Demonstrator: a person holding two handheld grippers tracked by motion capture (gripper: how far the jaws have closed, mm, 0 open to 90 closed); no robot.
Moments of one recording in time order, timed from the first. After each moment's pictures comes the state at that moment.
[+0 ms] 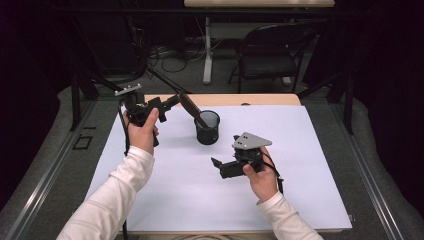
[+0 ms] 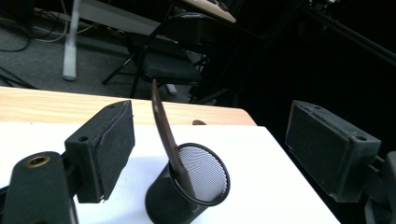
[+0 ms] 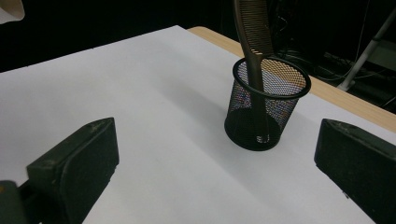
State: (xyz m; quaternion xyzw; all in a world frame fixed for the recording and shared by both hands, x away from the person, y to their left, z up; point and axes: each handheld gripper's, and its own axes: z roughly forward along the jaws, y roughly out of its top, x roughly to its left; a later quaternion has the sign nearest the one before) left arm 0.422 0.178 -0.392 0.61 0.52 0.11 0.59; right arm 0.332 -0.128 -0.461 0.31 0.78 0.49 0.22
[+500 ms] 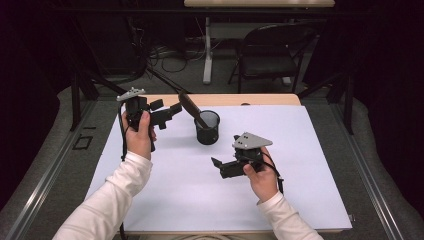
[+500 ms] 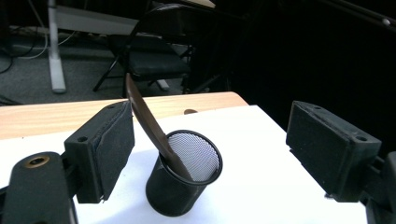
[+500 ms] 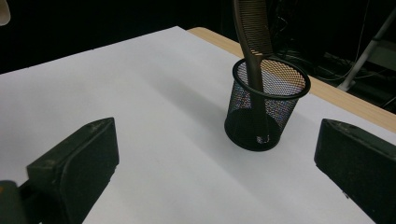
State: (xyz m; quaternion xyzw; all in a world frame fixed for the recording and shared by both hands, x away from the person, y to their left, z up) left arm 0.404 0.176 -0.389 0.67 0.45 0.13 0.58; right arm 0.332 -0.129 -0.461 0.31 0.78 0.49 0.22
